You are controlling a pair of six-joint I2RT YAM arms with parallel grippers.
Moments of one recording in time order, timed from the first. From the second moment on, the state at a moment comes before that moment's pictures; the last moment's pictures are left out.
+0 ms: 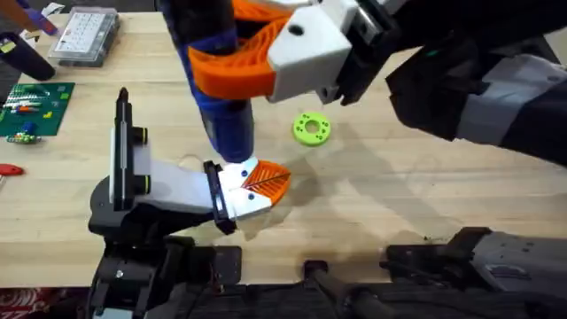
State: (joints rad) left arm -0.09 0.00 0.01 -0.12 1.16 -0.05; right arm 0.69 1.43 0.98 1.12 -1.22 0.62
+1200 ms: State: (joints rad) left arm -0.09 0.00 0.01 -0.12 1.16 -0.05; right arm 0.71 1.48 0.88 1.22 -1.21 0.54
